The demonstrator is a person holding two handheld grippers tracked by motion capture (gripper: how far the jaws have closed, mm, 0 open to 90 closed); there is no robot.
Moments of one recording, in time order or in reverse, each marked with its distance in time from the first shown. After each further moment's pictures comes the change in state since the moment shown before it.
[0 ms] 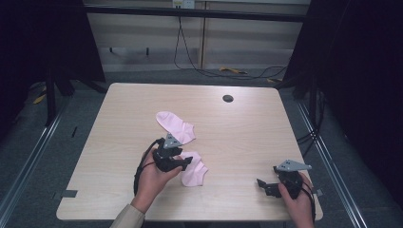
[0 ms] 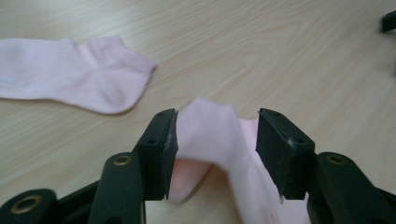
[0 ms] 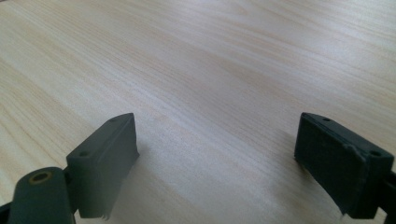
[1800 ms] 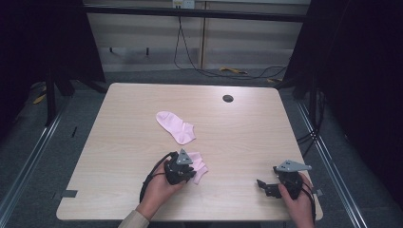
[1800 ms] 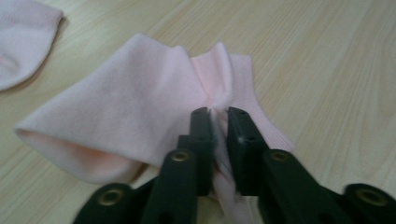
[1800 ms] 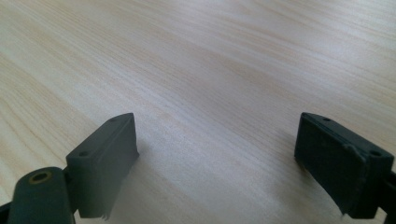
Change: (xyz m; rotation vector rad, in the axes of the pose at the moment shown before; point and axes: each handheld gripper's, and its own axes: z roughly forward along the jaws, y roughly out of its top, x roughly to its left) left arm -0.021 -0.026 0.031 0.155 -0.139 0.129; right arm 0.001 -0.001 -0.001 0.000 0.002 -0.006
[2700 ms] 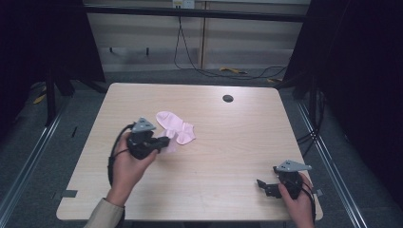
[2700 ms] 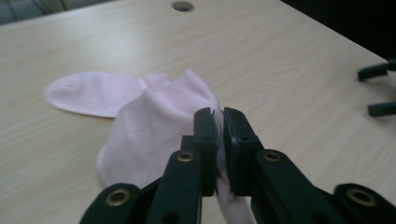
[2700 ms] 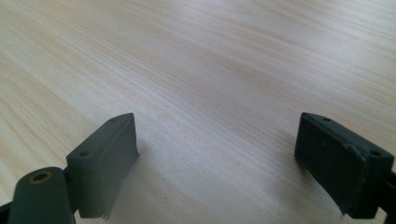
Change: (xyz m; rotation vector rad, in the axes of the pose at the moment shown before) left arm 0.030 0.035 -0.095 -0.202 0.114 -0.153; right arm 0.000 0.000 0.000 0.000 0.000 0.000
